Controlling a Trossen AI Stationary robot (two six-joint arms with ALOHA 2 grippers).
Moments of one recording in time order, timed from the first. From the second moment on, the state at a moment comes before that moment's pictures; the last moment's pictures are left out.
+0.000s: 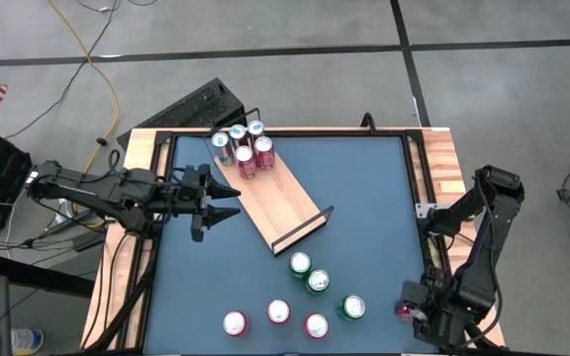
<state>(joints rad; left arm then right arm) -0.22 0.87 0.88 0.00 -0.27 -0.32 1.14 1.49 1.21 -1.17 0.05 1.49</state>
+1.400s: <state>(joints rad) -0.22 0.87 0.88 -0.01 -0.27 -0.34 1.06 1.56 1.24 -1.19 -0.02 1.44</state>
